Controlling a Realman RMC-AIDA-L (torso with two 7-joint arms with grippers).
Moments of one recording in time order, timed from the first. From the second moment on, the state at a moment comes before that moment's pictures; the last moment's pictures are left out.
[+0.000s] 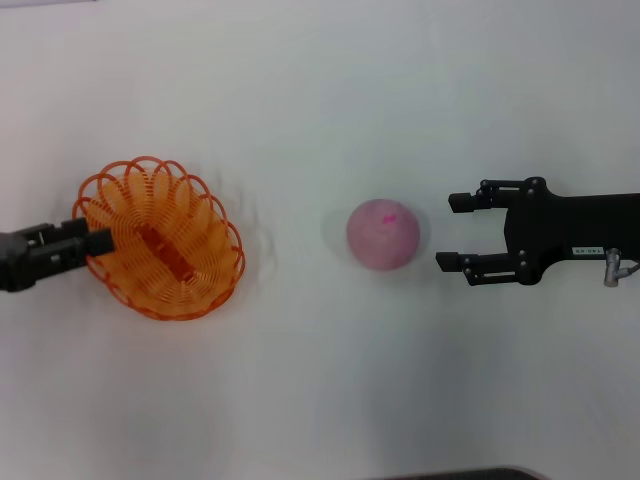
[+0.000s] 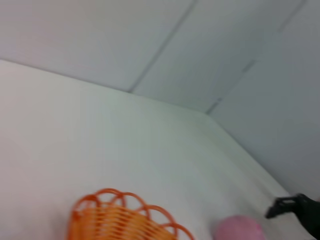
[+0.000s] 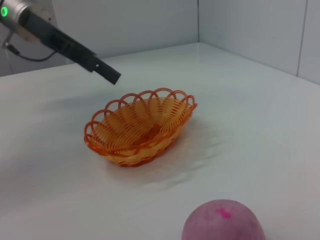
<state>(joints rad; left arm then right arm) -0.36 -2.04 0.42 0.68 2.16 1.72 -1.70 0.41 2.08 -0.67 -0.67 -2.15 -1.56 1.10</state>
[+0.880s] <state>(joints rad) -0.52 -2.08 0.65 1.05 2.36 1.58 -1.98 0.42 2.08 -0.67 -0.67 -2.15 -1.56 1.10</state>
